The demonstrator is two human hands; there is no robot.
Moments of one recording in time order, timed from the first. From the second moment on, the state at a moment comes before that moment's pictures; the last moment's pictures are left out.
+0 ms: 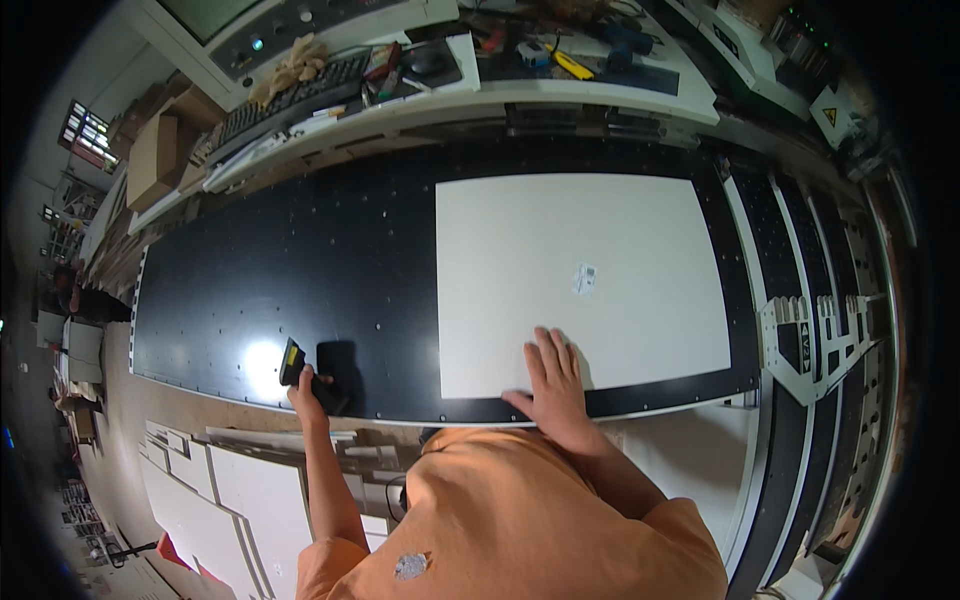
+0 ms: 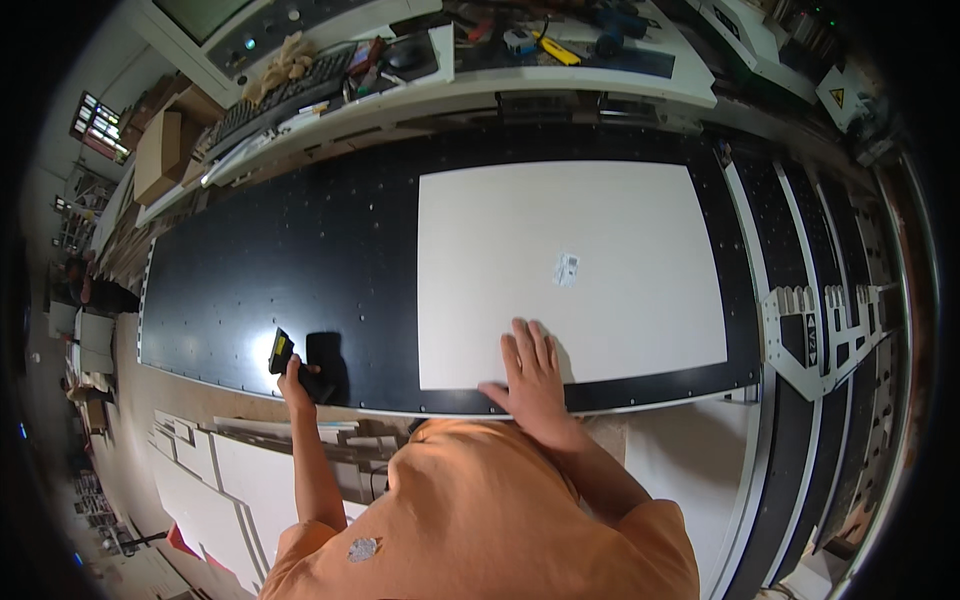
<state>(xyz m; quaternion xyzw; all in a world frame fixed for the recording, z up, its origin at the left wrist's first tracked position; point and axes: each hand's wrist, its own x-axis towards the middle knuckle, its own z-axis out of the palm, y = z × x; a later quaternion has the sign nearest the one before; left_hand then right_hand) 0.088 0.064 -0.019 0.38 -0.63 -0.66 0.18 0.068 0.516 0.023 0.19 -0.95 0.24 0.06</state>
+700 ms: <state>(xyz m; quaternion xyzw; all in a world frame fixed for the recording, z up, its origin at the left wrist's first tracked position) 0.064 0.045 -0.038 0.35 -0.66 -0.63 0.21 -0.023 0.563 0.023 0.20 -0.95 0.20 0.10</state>
